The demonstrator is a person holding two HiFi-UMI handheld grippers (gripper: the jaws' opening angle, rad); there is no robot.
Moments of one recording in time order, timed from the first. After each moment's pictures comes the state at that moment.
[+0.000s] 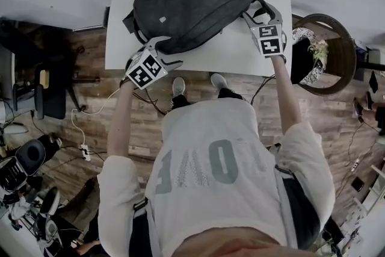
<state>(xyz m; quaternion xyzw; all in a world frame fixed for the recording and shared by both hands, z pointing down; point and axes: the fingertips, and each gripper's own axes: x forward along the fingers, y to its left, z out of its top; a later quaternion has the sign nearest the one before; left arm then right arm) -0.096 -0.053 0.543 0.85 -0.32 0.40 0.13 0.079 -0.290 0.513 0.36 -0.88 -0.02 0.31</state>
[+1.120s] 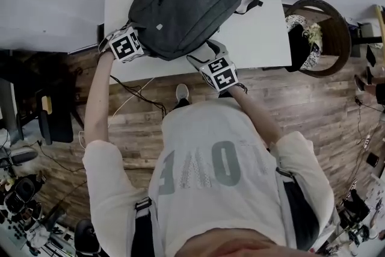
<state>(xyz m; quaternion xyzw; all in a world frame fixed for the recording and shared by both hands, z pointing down) -0.223 -0.086 0.573 0.79 -0.16 0.59 0.11 -0.059 -0.084 0.556 0.25 -0.91 0.17 0.28</state>
